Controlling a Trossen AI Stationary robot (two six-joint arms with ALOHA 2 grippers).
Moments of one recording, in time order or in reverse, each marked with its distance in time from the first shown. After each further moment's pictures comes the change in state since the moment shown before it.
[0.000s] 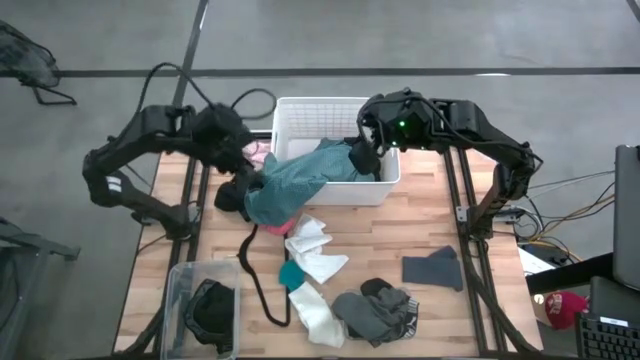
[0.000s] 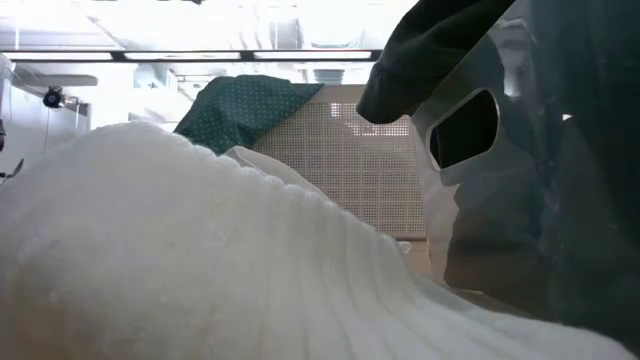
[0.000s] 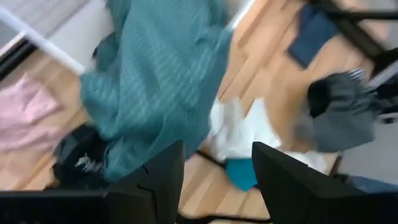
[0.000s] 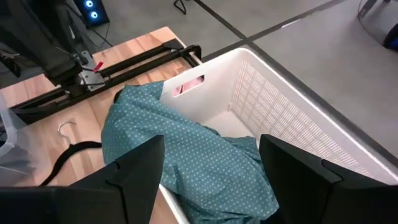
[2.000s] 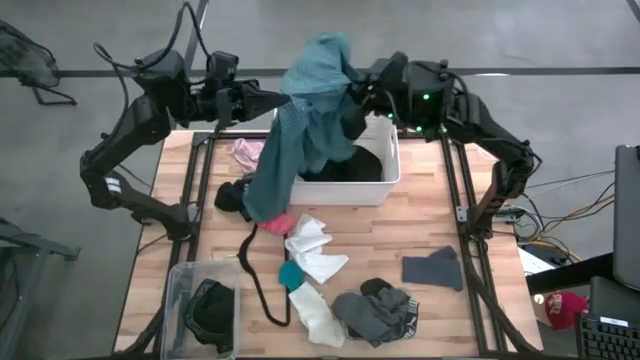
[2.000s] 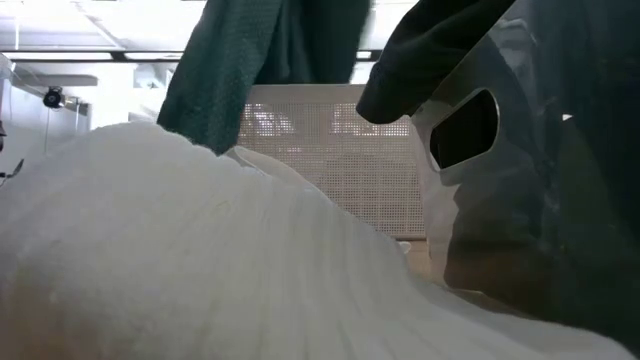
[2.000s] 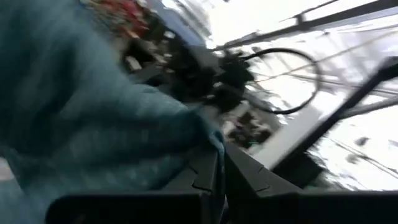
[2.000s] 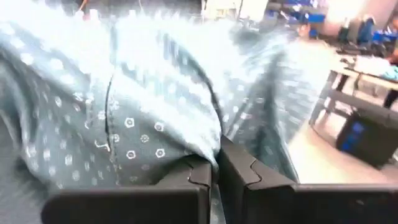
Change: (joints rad) left arm 0.141 -0.007 0.034 1.071 0.277 -0.294; right arm -0.053 0.016 0.059 0.449 0.137 -0.286
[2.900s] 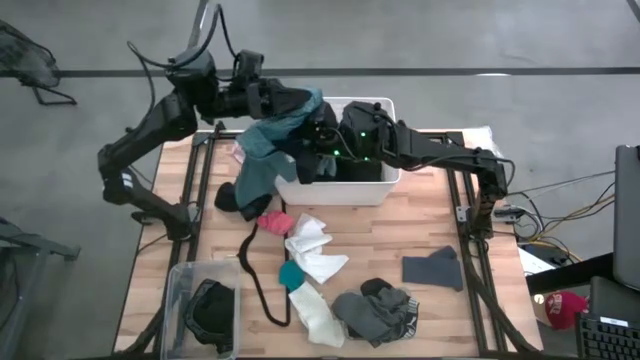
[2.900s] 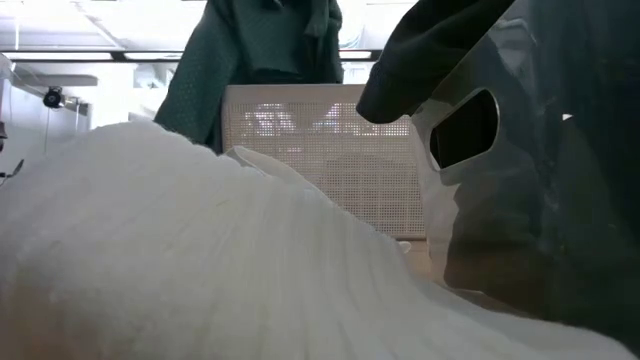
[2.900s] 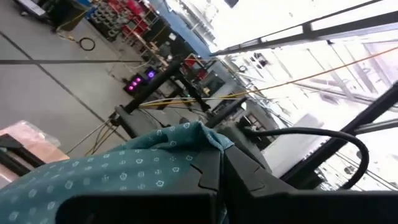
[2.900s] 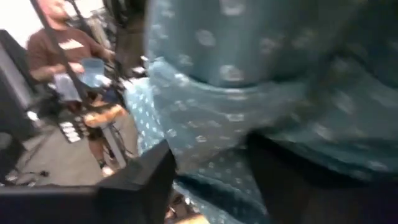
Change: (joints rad) left arm 0.001 0.101 0.004 0.113 0.007 -0.054; right arm 0.060 0.126 -0.266 0.478 -0.390 0.235
